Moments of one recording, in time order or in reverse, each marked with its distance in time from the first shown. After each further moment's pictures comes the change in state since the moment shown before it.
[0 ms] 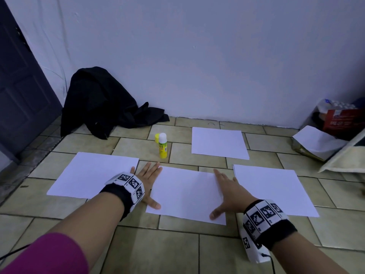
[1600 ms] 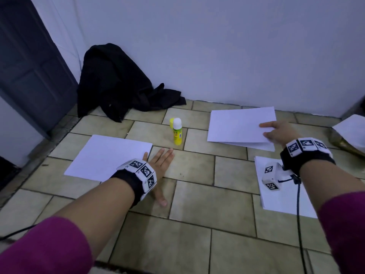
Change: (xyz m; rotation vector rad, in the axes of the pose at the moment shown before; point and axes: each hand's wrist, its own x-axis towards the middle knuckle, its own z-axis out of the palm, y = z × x) left_hand -0.002 0.005 0.000 0.064 -0.032 -0.074; right_hand 0.109 0.096 -0.104 0.491 0.455 0.231
